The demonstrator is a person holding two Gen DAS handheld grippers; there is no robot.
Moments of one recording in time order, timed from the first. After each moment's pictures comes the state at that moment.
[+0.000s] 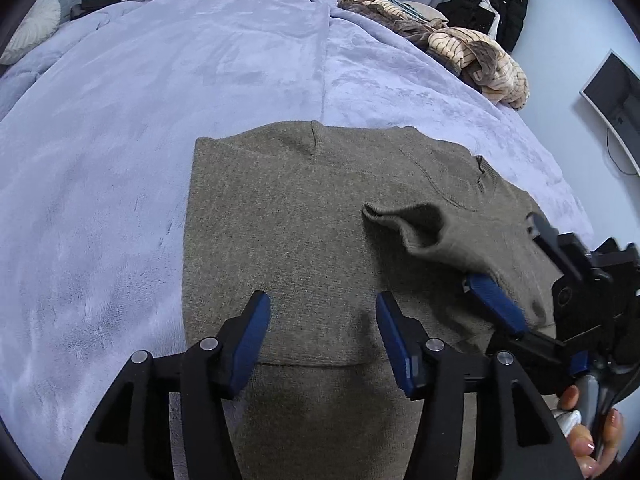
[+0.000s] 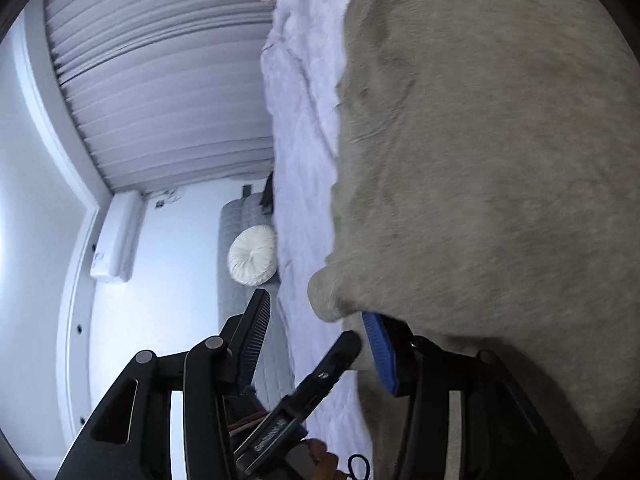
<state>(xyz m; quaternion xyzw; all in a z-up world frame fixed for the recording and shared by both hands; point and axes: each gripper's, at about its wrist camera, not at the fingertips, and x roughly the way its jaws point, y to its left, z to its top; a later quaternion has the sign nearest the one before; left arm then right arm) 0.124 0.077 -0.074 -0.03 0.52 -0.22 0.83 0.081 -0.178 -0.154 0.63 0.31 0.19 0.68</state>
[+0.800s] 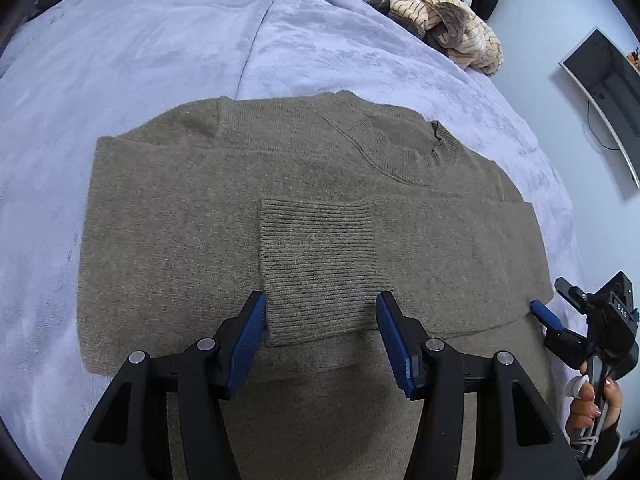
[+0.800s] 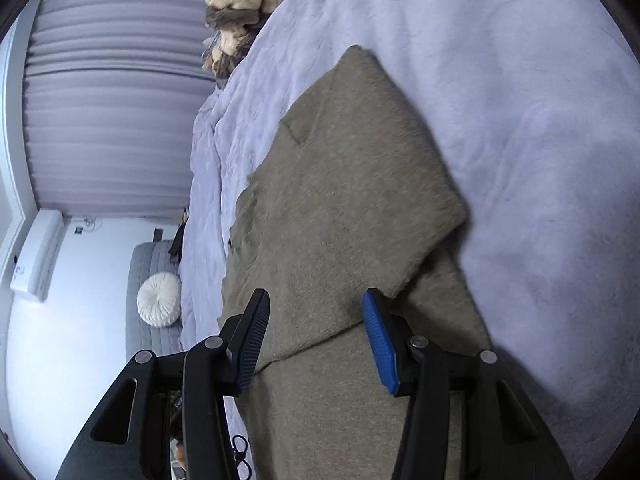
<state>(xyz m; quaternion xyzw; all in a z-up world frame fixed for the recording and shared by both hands) 0.132 0.018 -0.077 -0.02 0.56 -0.27 0.78 -0.039 -0.355 -0.126 0.56 0.35 -0.03 0.75</state>
